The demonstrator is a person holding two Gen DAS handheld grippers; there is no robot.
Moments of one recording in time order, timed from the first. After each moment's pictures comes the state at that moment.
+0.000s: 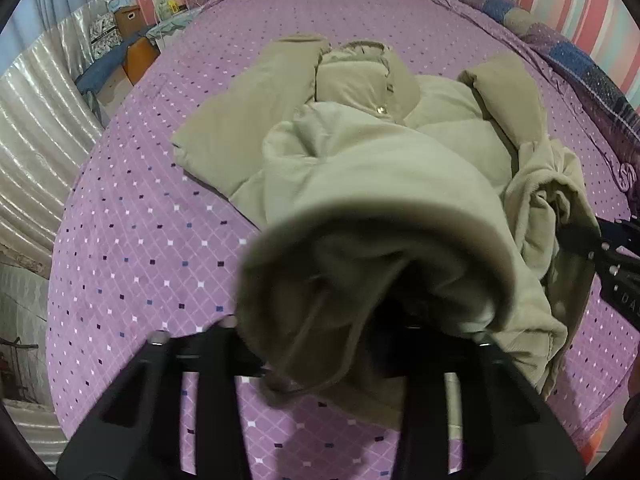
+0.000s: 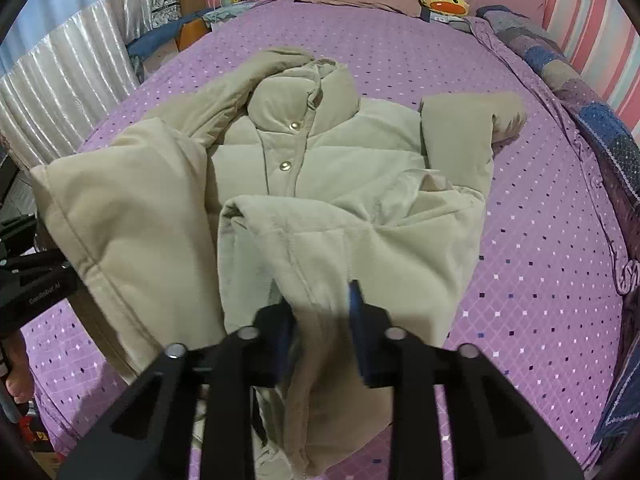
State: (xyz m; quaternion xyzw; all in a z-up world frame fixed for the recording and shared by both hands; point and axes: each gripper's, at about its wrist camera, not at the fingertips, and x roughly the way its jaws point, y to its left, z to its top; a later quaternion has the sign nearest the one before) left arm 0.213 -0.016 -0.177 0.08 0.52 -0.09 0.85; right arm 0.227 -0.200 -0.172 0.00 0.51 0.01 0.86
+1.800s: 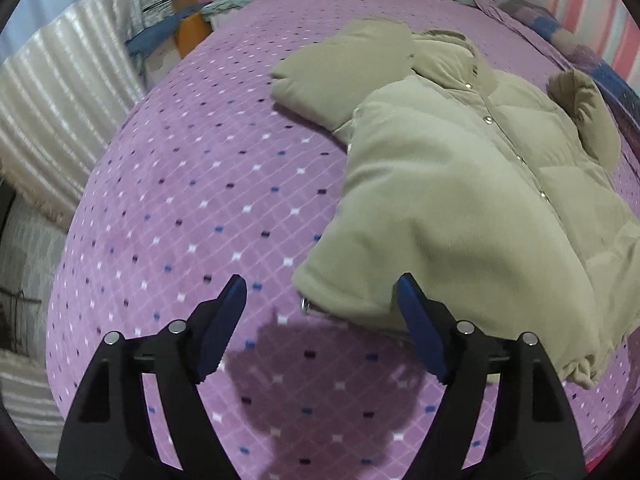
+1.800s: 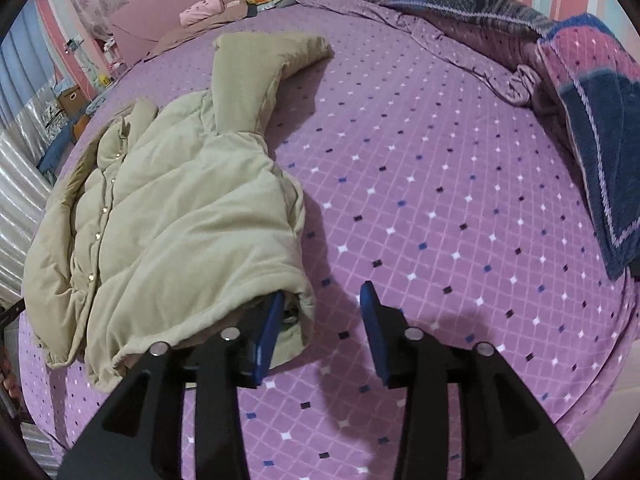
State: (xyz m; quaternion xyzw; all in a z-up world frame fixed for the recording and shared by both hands) left arm 0.175 0.083 -0.225 0.06 0.51 -0.02 0.86; right arm 0.058 -0.419 -0.215 0.17 0.48 -0.17 0.85
